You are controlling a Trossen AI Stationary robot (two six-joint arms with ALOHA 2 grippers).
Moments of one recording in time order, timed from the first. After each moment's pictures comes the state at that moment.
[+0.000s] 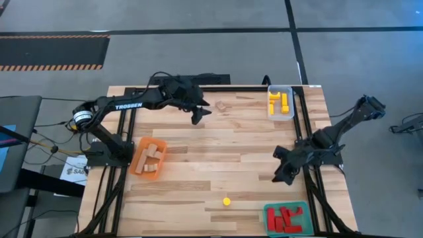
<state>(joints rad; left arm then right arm) 0.47 1.56 1.11 -0.14 0.34 0.00 0.55 0.84 0.64 -0.60 -0.06 1.24</state>
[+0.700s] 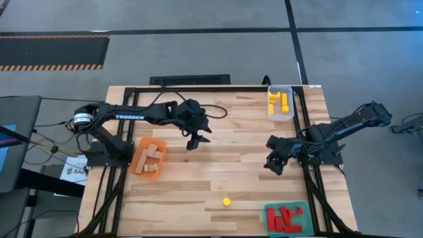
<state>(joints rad) 0.22 1.56 1.11 -0.31 0.33 0.19 0.32 0.89 0.64 -0.65 0.01 0.93</state>
